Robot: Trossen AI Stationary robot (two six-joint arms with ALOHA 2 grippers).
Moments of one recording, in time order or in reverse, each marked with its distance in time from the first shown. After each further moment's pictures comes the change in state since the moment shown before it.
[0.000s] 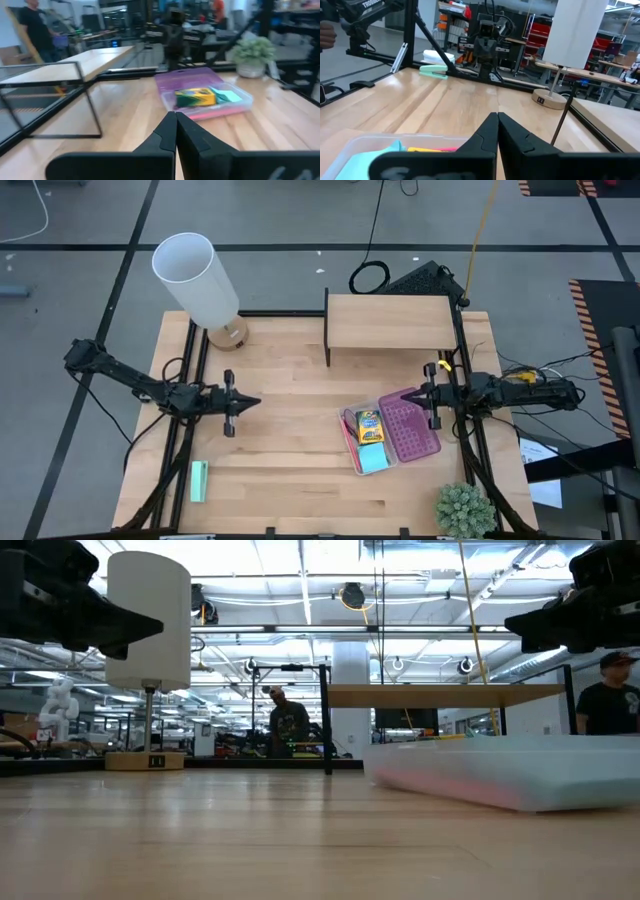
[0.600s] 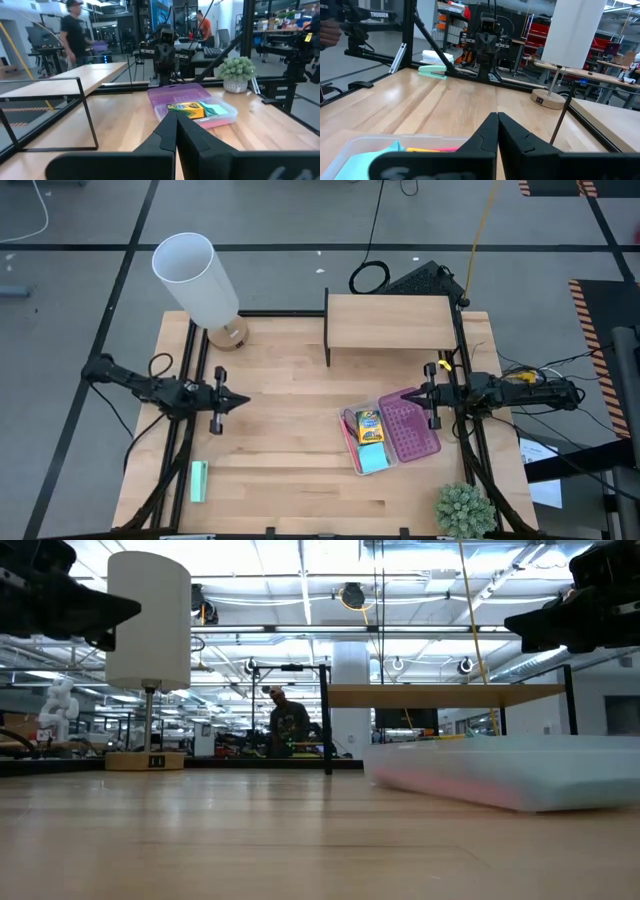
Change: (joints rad) left arm 0.002 -0.428 0.000 -0.359 0.080 0.016; right arm 0.000 0.001 0.000 0.012 0.006 -0.001
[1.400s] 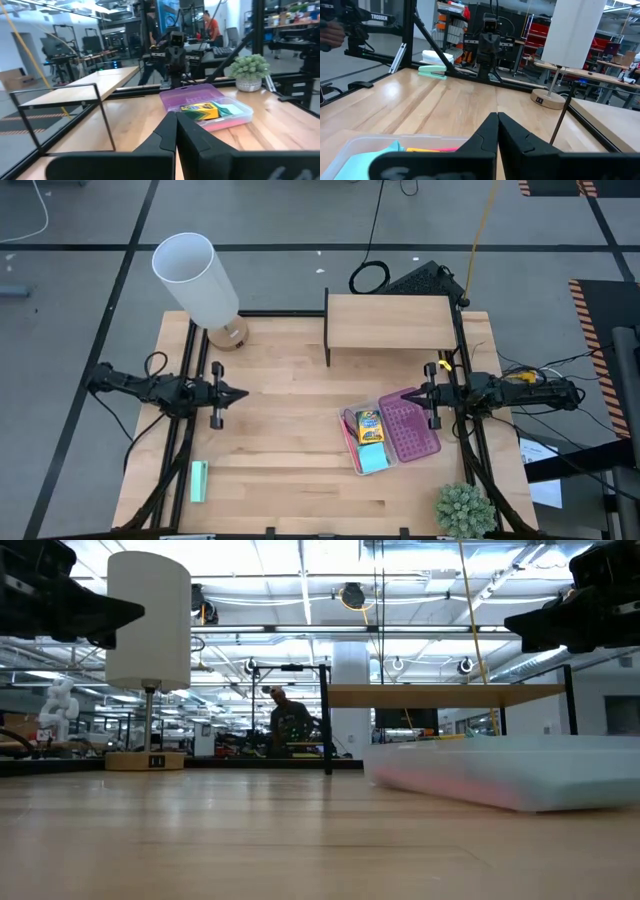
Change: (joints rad) left arm 0.092 -0.123 0.001 -0.108 0.044 0.070; right arm 0.000 0.000 0.000 0.001 0.001 0.000
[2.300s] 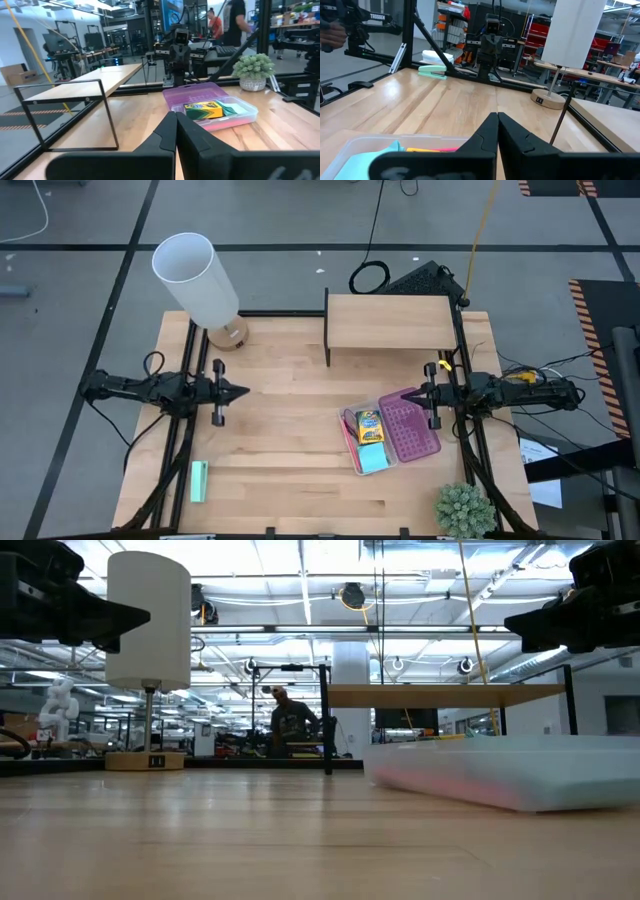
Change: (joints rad) left arm 0.115 0.000 0.000 -0.017 0.104 -0.027; right arm 0.000 0.000 0.000 -0.001 0.000 0.000
